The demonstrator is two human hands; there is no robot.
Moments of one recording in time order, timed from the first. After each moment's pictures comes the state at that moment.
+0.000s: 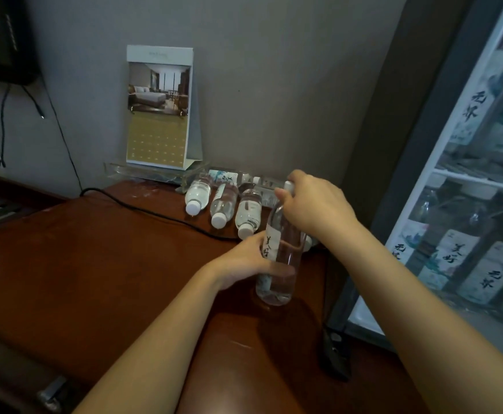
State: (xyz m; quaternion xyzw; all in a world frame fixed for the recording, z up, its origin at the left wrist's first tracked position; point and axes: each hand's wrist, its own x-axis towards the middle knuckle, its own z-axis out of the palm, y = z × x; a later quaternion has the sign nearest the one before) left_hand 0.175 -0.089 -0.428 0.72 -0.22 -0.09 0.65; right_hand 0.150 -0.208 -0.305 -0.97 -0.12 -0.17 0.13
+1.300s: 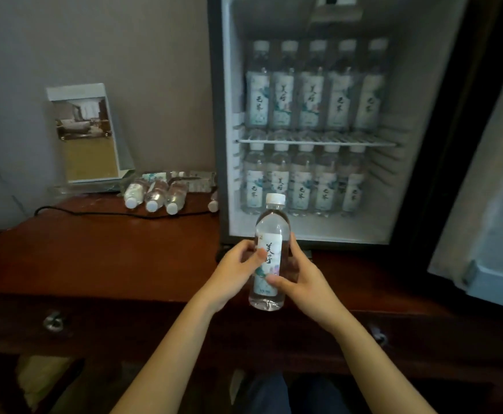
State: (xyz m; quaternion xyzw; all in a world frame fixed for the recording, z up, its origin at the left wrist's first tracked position) left_hand -0.049 -0.239 -0.423 0.73 -0.22 -0.03 0.65; right_hand -0.108 -0.392 -0.414 -0.81 -0.12 -0.08 0.57
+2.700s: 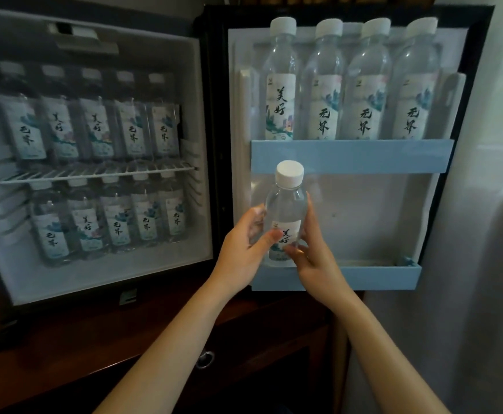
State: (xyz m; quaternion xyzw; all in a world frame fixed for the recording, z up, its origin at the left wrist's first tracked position) left_hand -0.145 -0.520 -0.333 0.61 -0.47 -0.04 0.64; right_hand -0.230 -0.631 -0.349 -0.80 -0.04 -0.37 0.46
